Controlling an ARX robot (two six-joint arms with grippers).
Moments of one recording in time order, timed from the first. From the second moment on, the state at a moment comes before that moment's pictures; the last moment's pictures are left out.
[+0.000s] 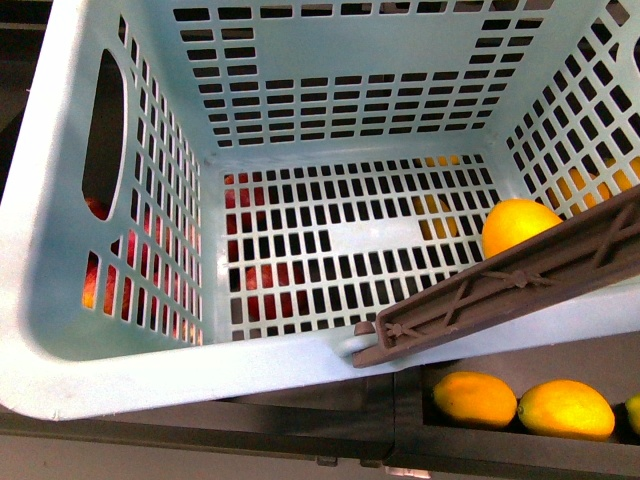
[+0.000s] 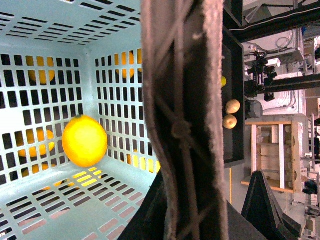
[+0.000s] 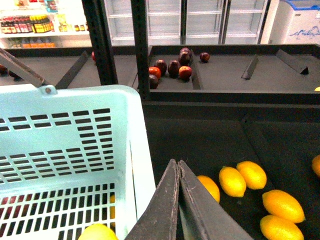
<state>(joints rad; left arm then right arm) -0.70 1.63 1.25 -0.13 0.23 -0.98 0.00 0.76 0.19 0.56 0.00 0.01</state>
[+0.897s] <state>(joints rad) -0.70 1.63 1.25 -0.13 0.23 -0.98 0.00 0.46 0.04 0.41 0.00 0.00</state>
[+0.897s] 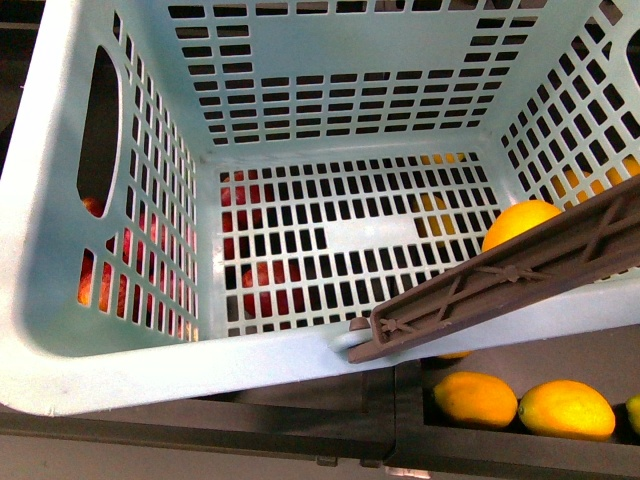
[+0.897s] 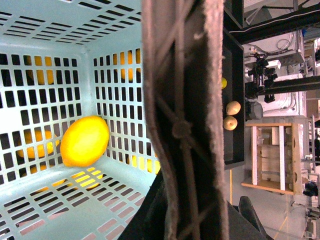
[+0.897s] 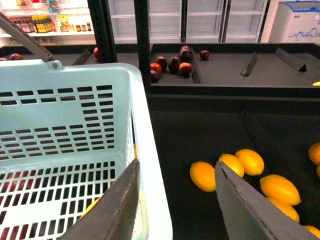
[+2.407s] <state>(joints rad) -0.70 1.64 1.25 -0.13 0.23 -0.98 0.00 0.46 0.04 0.41 0.00 0.00</state>
